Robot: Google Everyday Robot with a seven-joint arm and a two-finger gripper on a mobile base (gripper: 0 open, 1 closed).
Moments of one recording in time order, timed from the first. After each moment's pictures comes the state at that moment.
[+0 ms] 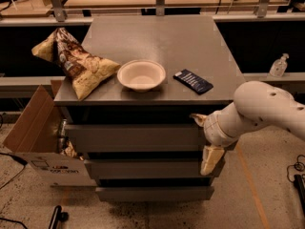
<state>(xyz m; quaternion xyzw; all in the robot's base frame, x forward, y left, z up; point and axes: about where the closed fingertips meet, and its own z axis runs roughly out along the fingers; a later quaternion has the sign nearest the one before) 0.522 -0.148 0.688 -0.73 0.64 0.05 0.24</state>
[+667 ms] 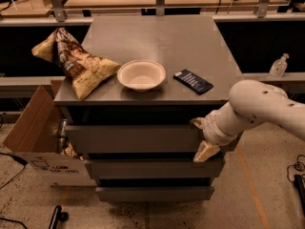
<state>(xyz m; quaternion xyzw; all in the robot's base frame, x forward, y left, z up) 0.527 -0.154 0.675 -0.72 0.66 0.06 0.21</state>
